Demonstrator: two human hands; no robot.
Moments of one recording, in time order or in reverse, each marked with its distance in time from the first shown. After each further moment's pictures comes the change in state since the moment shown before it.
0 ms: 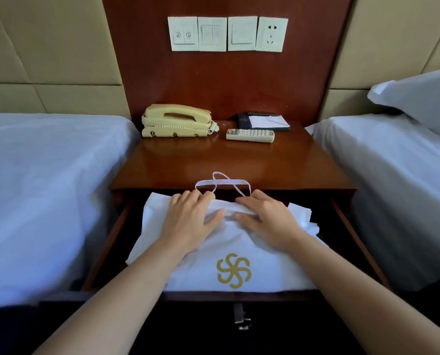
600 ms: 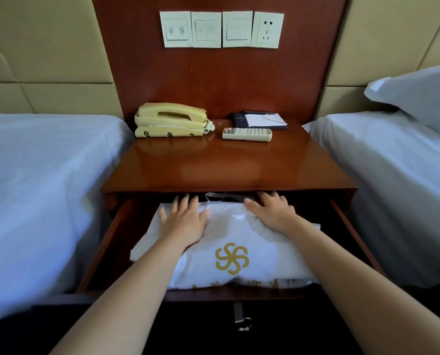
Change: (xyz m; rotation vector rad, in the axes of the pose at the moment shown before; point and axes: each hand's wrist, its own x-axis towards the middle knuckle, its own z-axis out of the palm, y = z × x) left_hand 0.020 -0.008 0.023 -0.060 -0.525 -0.397; right_hand 0.030 0.022 0.006 0.031 -0.190 0.514
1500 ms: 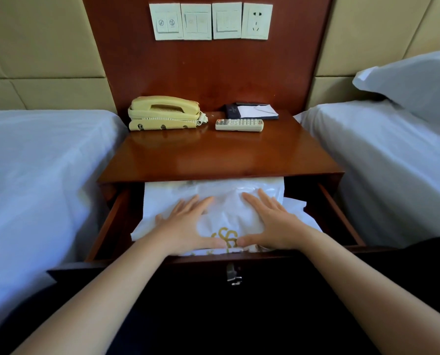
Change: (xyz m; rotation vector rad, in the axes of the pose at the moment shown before) left_hand -0.056 -0.002 -0.017 -0.064 -0.224 0.250; right_hand -0.061 0.023 0.002 -0.074 -0.188 -0.200
